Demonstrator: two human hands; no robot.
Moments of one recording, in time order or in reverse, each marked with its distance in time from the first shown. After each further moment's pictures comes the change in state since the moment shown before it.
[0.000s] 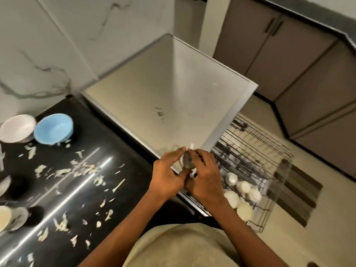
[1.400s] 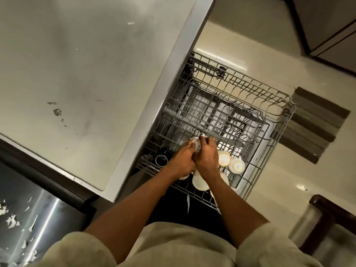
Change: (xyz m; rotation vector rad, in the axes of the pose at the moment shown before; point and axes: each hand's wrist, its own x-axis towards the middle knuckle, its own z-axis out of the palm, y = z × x) left_hand 0.109 -0.048 0.321 0.476 -0.939 -0.385; right_hand -0.045 0.321 0.056 -0.005 -0.448 0.830
